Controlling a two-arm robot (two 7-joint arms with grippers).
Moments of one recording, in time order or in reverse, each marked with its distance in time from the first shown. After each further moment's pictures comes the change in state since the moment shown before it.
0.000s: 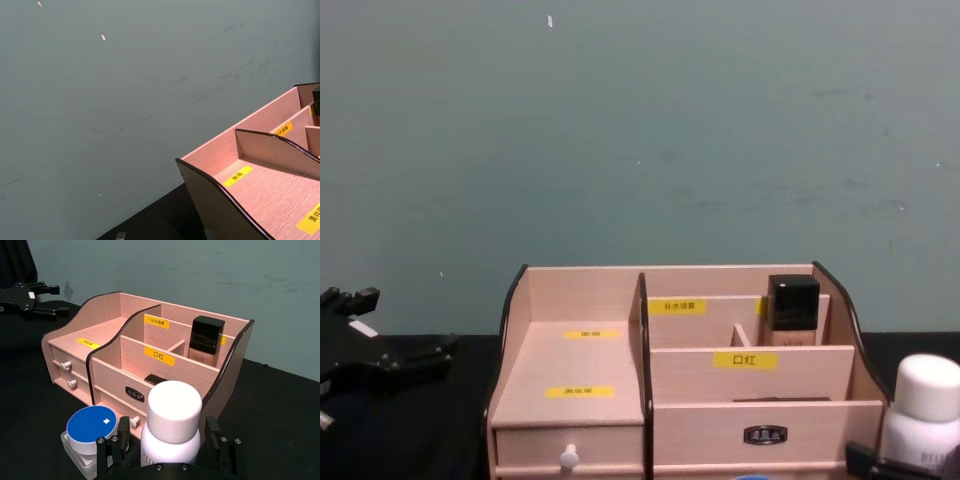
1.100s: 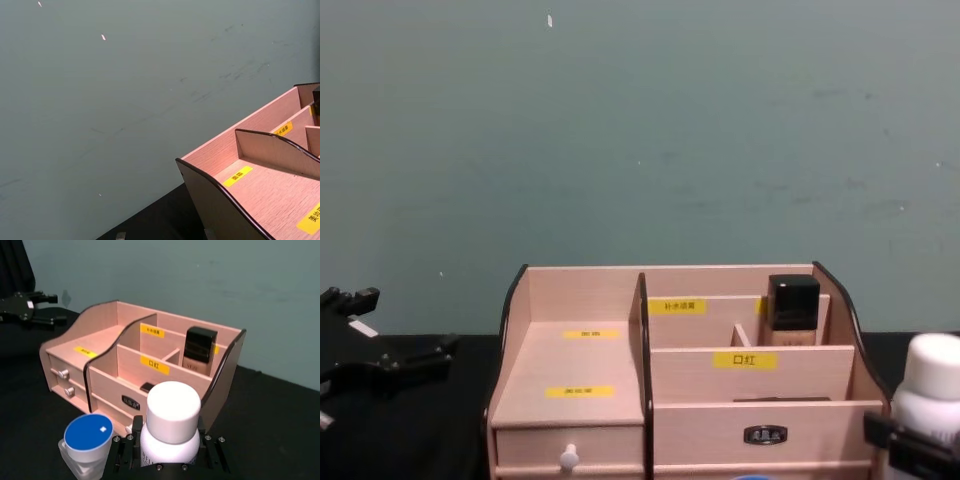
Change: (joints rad) left arm 0.000 0.000 0.000 0.000 0.000 0.000 0.000; right arm -0.017 -0.005 0.031 -0.031 -0.004 0.001 0.002
